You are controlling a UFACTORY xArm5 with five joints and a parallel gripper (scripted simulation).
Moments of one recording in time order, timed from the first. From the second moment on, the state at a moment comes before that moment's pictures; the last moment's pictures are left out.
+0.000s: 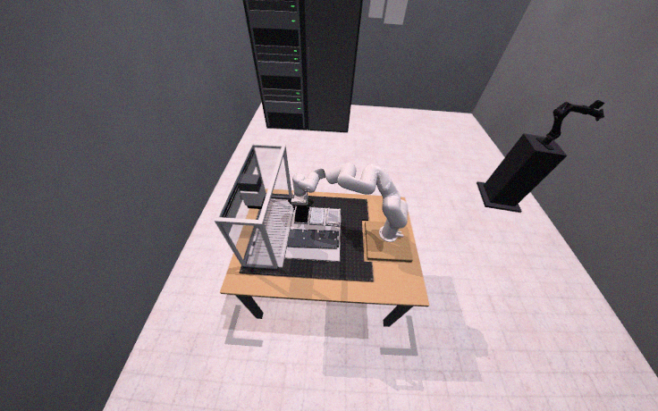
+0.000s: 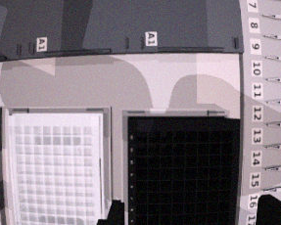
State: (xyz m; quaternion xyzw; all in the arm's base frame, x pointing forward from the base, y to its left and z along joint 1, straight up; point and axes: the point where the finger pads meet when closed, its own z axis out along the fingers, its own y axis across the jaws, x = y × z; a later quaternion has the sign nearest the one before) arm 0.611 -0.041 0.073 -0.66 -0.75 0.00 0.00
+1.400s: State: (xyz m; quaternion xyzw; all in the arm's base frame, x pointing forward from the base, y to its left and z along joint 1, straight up) arm 0.610 -0.041 0.049 -0.66 -0.75 0.00 0.00
